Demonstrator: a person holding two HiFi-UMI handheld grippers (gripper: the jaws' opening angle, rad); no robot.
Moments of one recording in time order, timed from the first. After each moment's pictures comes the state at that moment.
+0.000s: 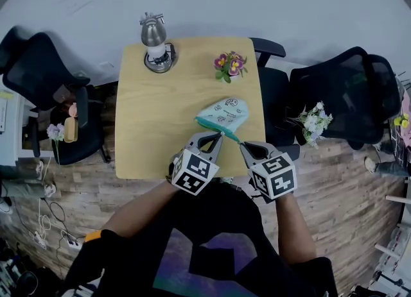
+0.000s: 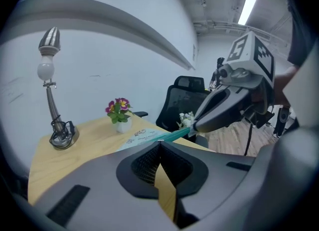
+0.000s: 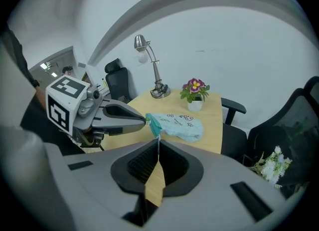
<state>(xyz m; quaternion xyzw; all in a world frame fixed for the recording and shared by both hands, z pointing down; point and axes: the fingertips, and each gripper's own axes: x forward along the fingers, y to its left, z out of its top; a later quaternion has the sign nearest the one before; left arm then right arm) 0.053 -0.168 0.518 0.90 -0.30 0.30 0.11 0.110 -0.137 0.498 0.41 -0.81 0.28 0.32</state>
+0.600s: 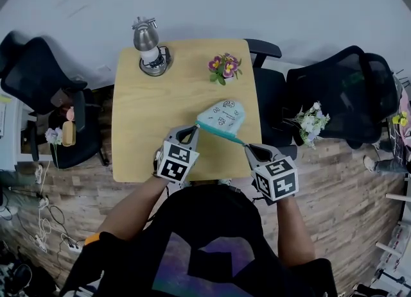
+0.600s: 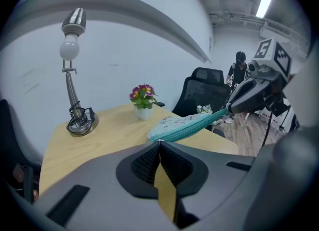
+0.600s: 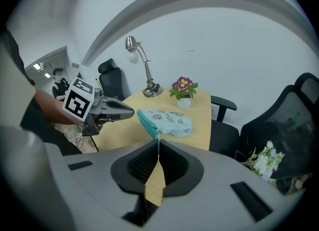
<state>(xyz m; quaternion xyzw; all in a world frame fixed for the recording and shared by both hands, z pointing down) -0.003 -0.208 0.552 0.86 -0.36 0.34 0.14 0.143 -0.135 0.504 0.44 -0.79 0.28 0.32</state>
